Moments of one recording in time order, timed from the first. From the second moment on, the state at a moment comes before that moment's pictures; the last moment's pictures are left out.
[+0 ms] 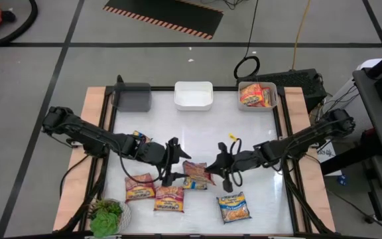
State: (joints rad) left arm -0.29 1.44 1.00 -0.04 -0.09 -0.18; right arm 0.37 1.37 0.86 0.08 0.19 0.31
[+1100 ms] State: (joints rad) left arm -0.29 1.45 1.00 -0.14 -0.04 -0.27; right arm 0.37 1.47 1.00 0.08 0.24 0.19
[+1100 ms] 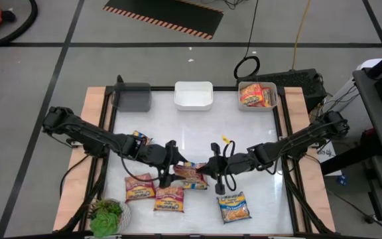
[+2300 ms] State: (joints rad) left arm -0.29 1.49 1.00 0.01 -0.05 -0.31; right arm 0.43 1.27 0.99 -0.02 0.40 0.20
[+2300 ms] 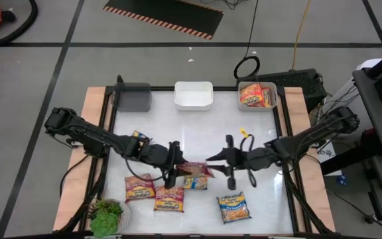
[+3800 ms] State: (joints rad) left arm -0.45 1.51 0.90 0.87 -0.49 0.08; right arm 0.49 1.36 0.62 0.84 0.47 -0.12
